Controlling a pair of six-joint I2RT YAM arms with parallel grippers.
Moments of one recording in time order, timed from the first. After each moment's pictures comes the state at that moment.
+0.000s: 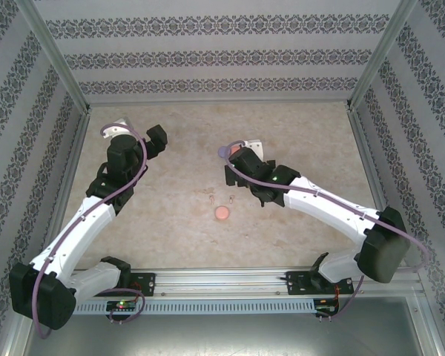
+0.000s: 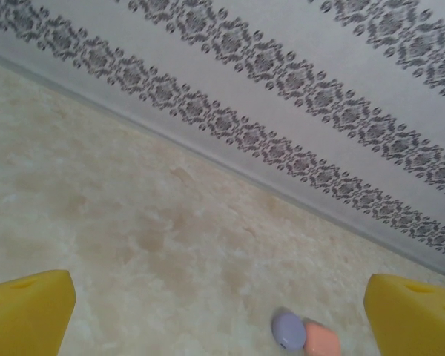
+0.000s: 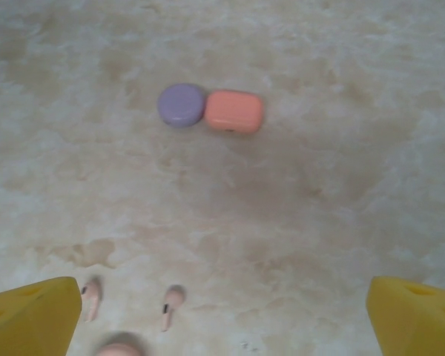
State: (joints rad) left arm -0.29 1.07 0.89 -0.14 -0.29 -0.63; right arm 0.82 1.42 1.15 -0.63 0.45 0.57
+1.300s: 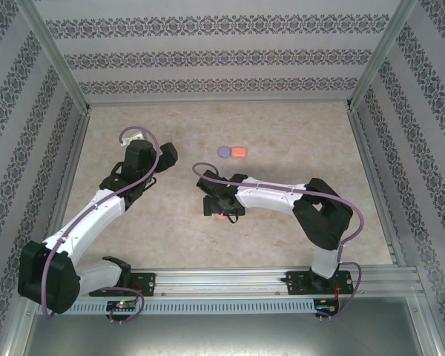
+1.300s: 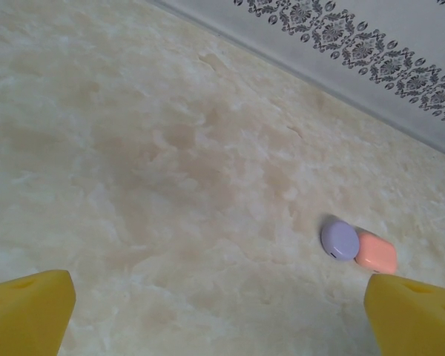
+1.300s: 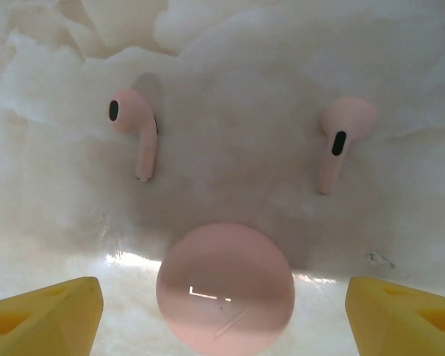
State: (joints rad) left arm -0.33 1.19 0.85 -0.24 -0.22 -0.65; right arm 0.93 1.84 1.21 -0.69 0.11 0.90
